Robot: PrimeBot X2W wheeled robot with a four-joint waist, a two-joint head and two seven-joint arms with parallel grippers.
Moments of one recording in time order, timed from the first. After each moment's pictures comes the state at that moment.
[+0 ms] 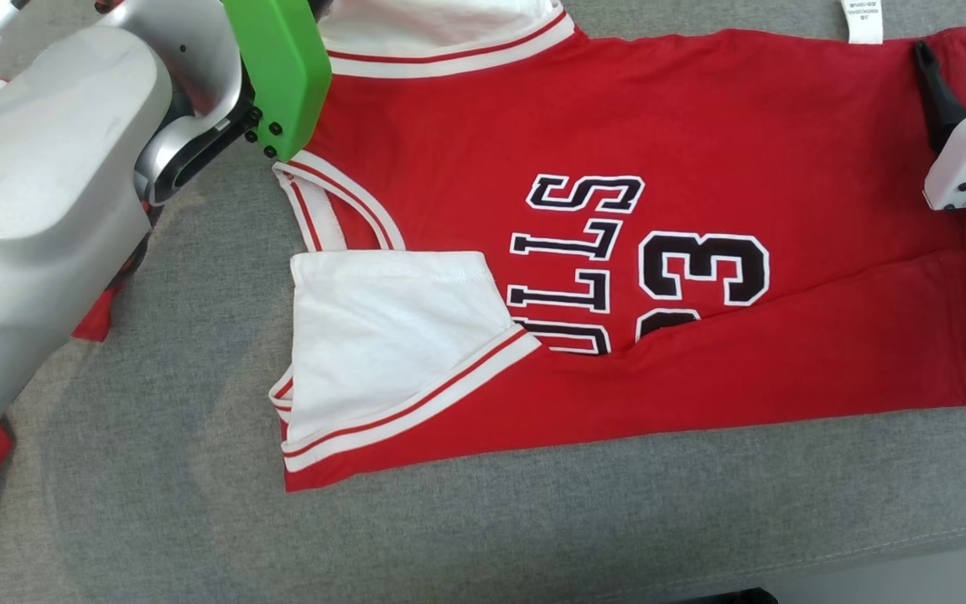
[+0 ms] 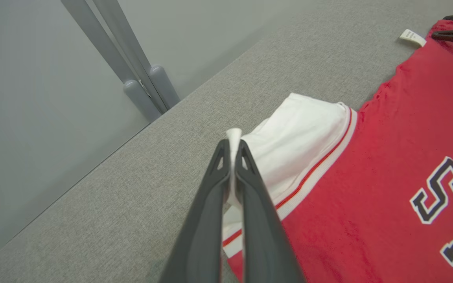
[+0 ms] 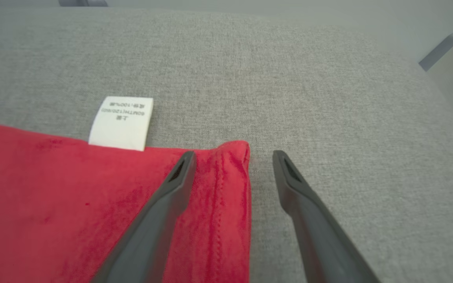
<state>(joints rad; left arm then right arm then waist) -1.38 0.46 -1.15 0.50 -0.90 -0.13 0.17 -0.95 -0.52 0.40 0.88 0.58 0.13 -0.08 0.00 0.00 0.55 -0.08</state>
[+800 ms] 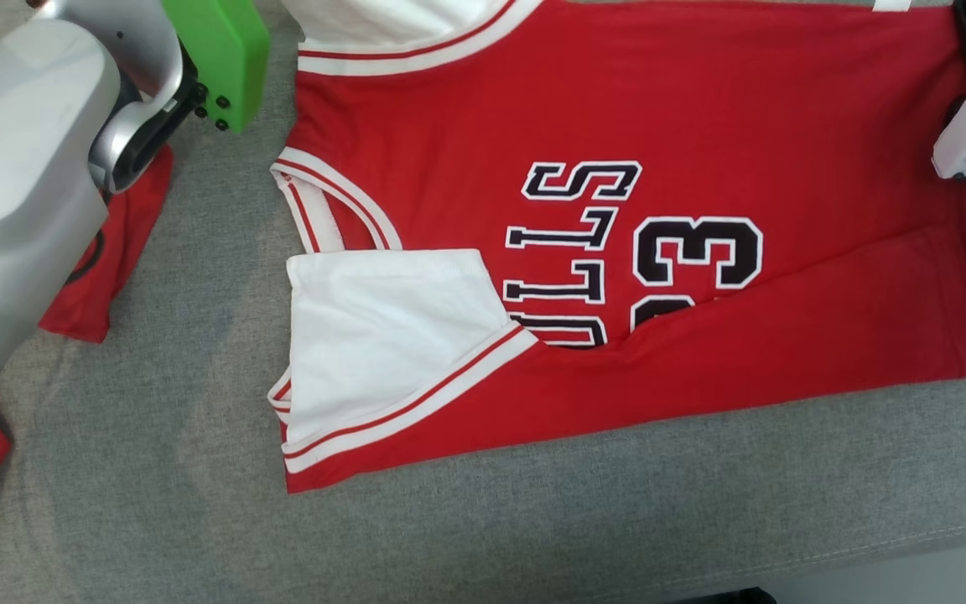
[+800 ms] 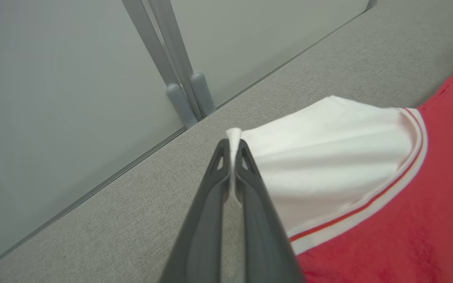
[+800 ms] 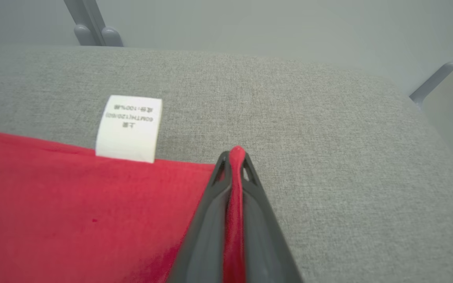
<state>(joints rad) -1.37 0.48 -1.12 0.59 -0.89 -0.07 0.07 -1.05 -0.55 0.58 0.95 0.71 0.13 -0.19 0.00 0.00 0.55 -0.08</state>
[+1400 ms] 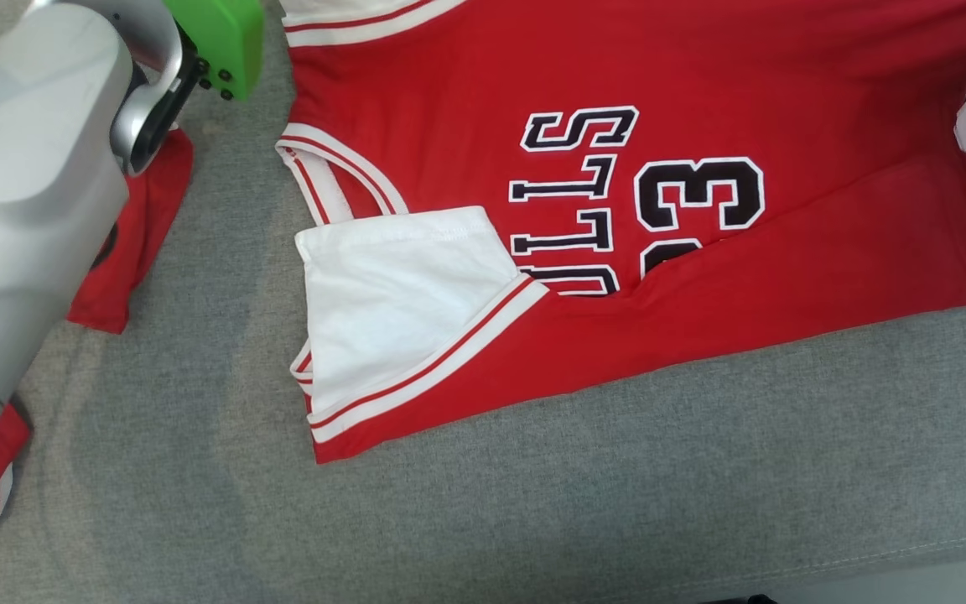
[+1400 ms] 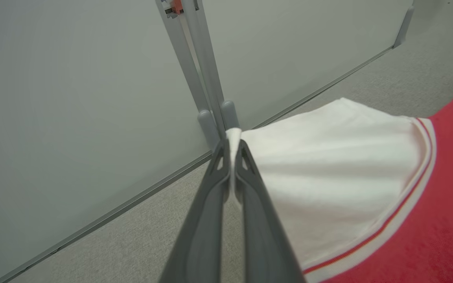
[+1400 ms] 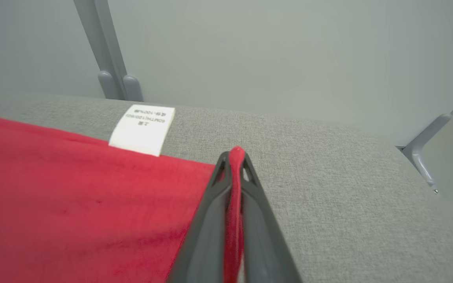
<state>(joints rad) -1.40 0.39 -1.11 0.78 -0.85 -0.05 -0.14 -1.06 -0.57 0.51 0.88 0.65 0.13 -0.26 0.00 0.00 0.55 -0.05</state>
